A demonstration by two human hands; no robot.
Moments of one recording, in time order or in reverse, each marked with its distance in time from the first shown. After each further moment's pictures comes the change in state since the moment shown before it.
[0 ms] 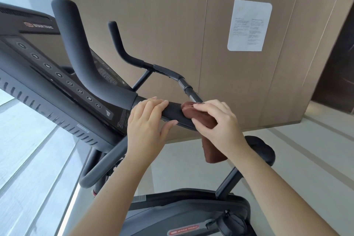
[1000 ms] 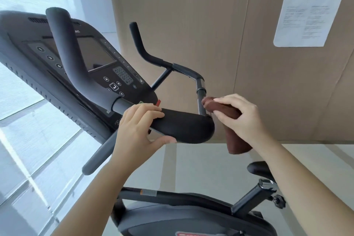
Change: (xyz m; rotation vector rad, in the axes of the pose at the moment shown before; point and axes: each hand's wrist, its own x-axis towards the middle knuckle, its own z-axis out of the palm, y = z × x) left_hand 0.010 0.033 0.010 0.108 -0.140 -0.034; right_hand 0.042 0.119 -0.030 0.414 -0.163 0.038
